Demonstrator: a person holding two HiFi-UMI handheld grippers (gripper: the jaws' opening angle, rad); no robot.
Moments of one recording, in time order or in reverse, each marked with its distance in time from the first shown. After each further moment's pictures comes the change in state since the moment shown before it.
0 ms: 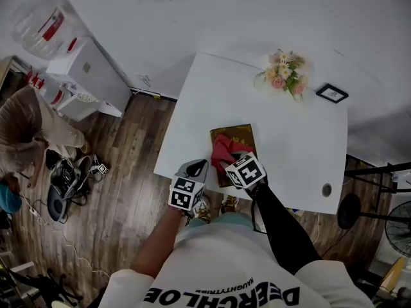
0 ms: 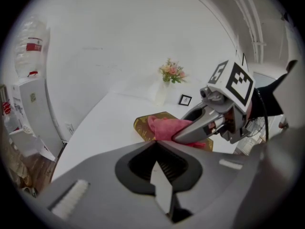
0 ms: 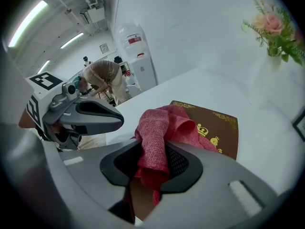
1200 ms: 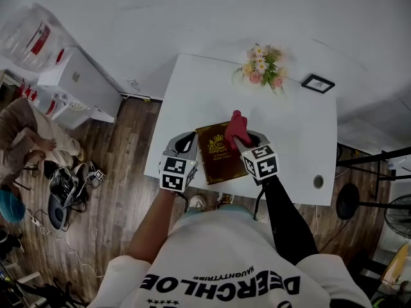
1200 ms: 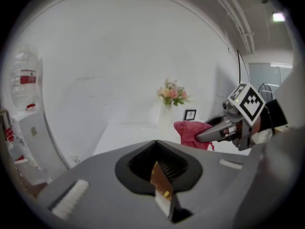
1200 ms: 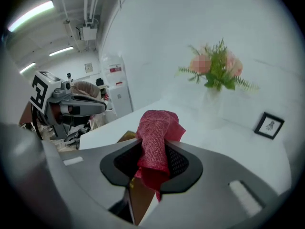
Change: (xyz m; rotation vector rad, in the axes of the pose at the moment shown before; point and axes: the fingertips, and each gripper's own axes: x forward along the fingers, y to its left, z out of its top) left arm 0.015 0.008 0.114 0.156 -0.171 0.083; right arm -0.094 -0.104 0.026 0.083 -0.349 -0.261
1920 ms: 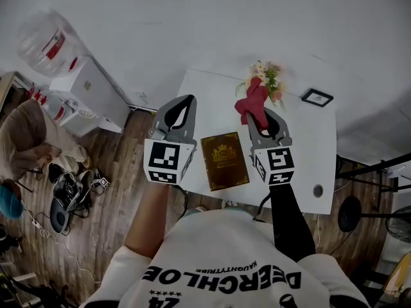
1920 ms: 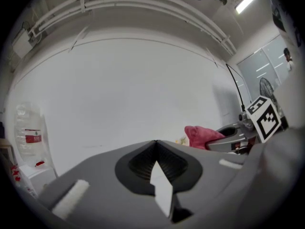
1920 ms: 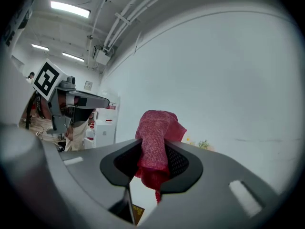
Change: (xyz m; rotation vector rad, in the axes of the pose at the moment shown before) left arm -0.085 0.016 0.233 0.221 -0.401 0.126; right arm -0.118 0.004 0.192 -0.174 -0.545 -0.195
